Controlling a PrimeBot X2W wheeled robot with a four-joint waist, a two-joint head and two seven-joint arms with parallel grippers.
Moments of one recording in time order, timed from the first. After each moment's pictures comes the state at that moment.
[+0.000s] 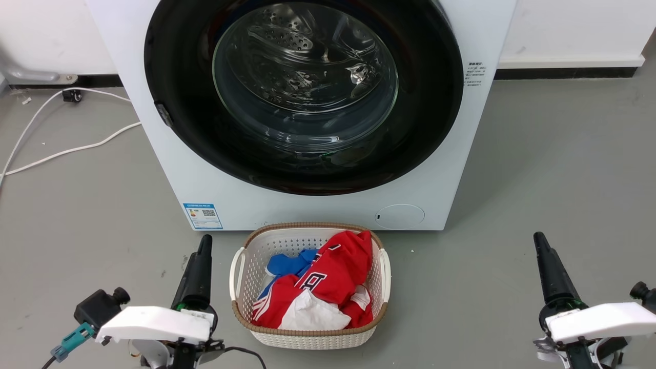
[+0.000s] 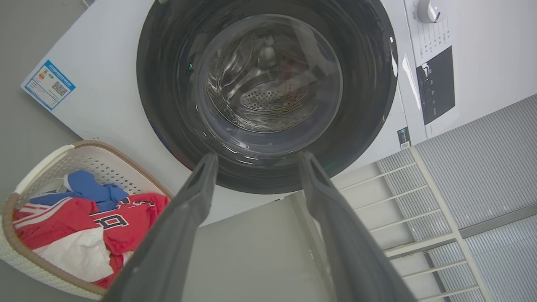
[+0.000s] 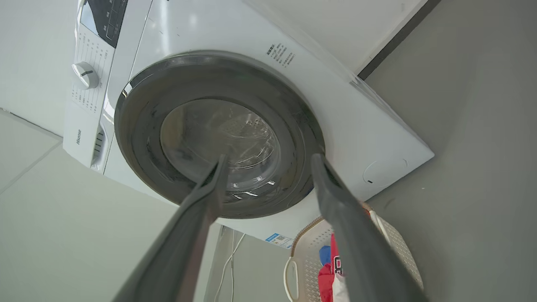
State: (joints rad) left arm -0.07 0.06 -0.01 0.17 -1.13 -0.13 -0.03; right arm -0.03 -0.07 -0.05 0.16 1.03 0.13 -0.02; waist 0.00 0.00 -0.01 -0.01
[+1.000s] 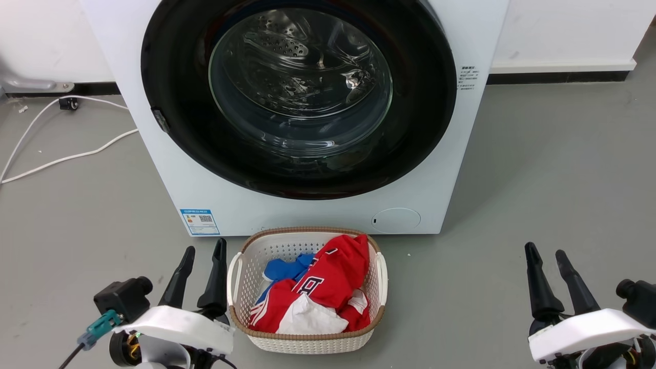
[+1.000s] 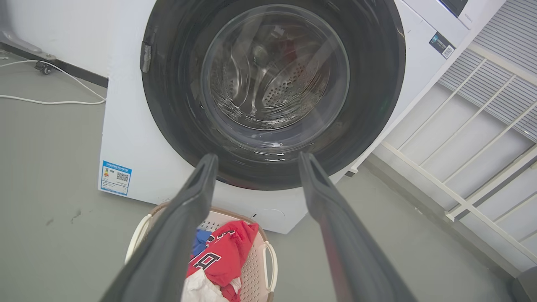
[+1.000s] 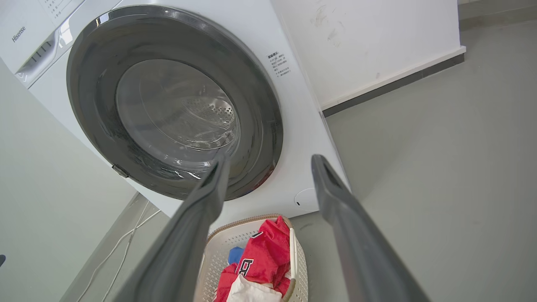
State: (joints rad) left arm -0.07 0.10 -0.07 0.18 -0.61 -0.11 -0.13; right arm 0.02 -0.05 -0.06 0.08 0.52 0.13 -0.04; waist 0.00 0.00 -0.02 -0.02
